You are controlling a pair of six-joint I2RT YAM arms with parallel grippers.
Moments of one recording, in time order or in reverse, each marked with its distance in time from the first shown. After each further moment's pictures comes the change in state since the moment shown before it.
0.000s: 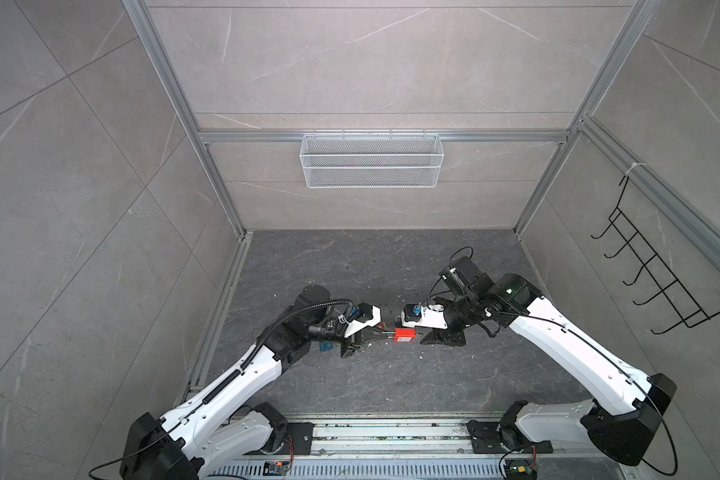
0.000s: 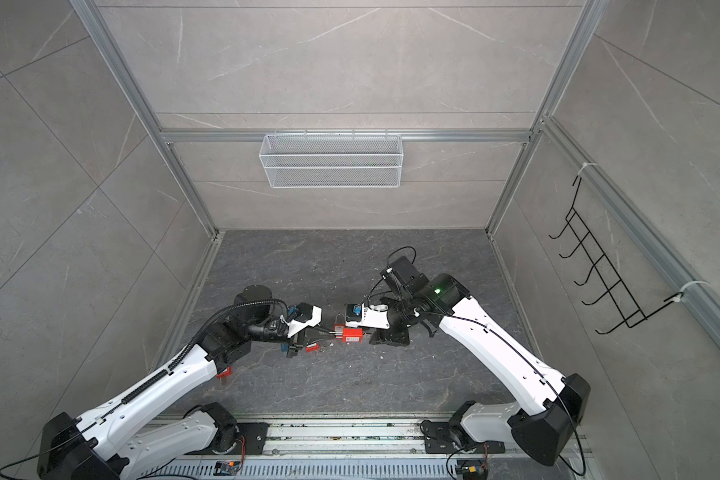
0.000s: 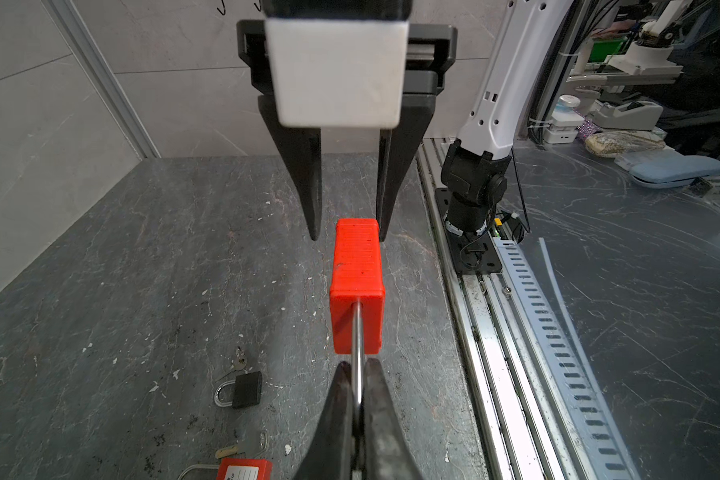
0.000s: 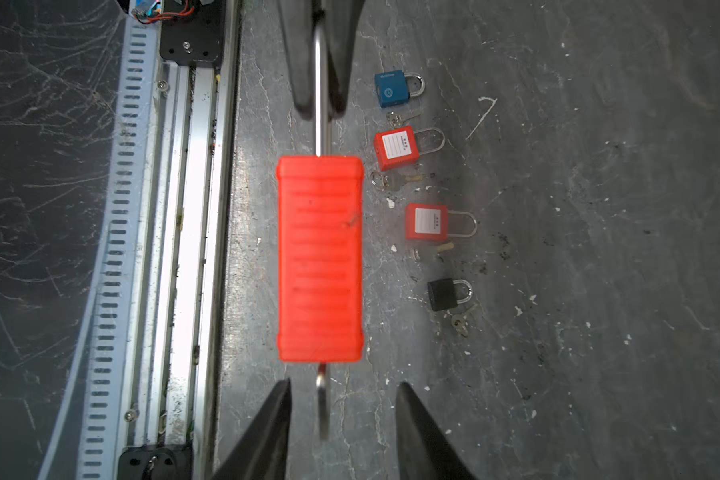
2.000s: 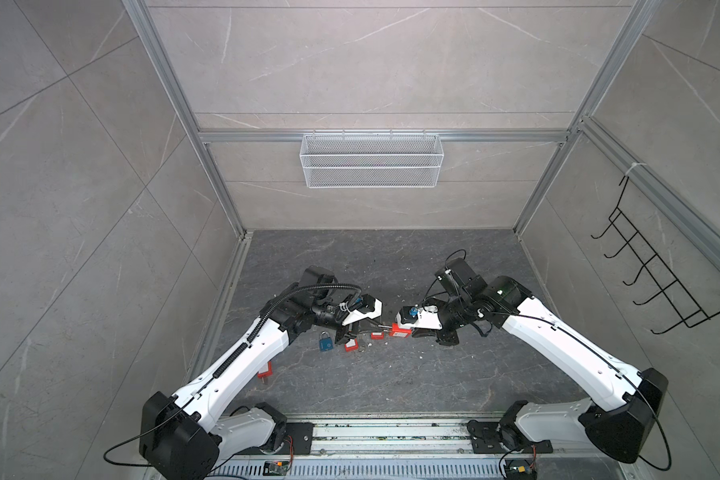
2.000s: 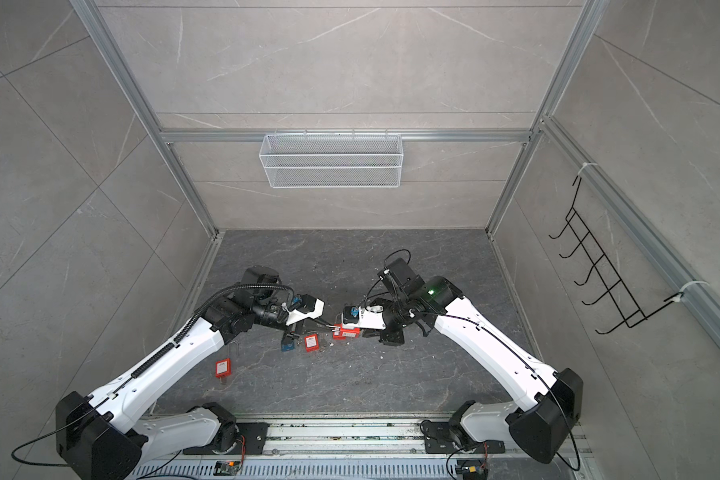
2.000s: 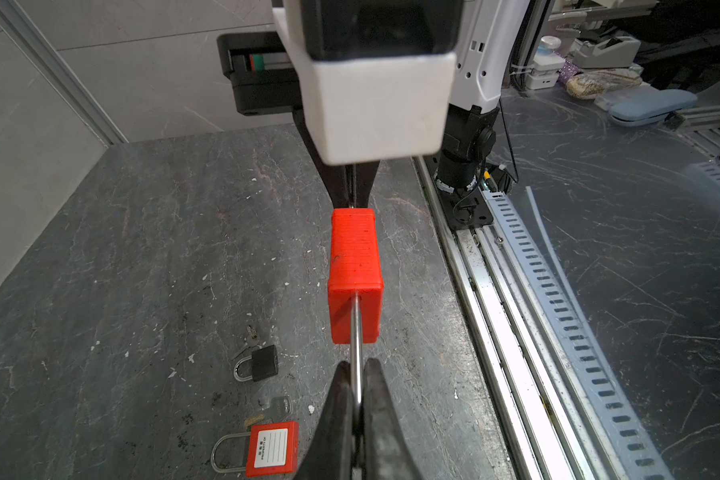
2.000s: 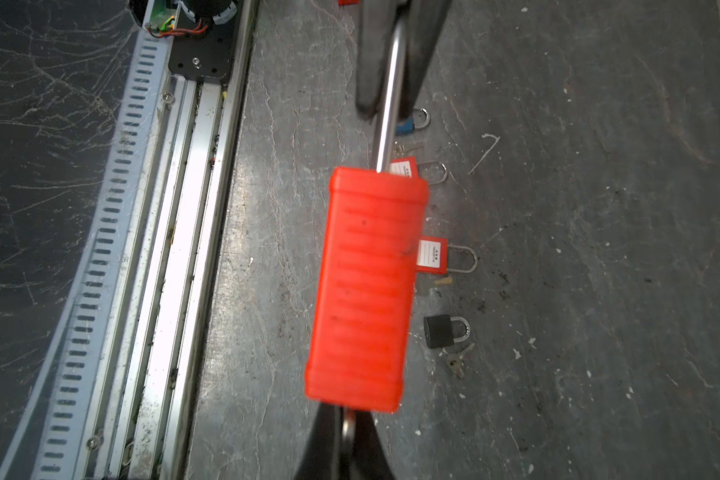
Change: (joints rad) left arm 0.098 0.167 0.256 -0.401 0.081 0.338; right arm -0.016 0.024 -0.045 0.093 -0.047 -0.061
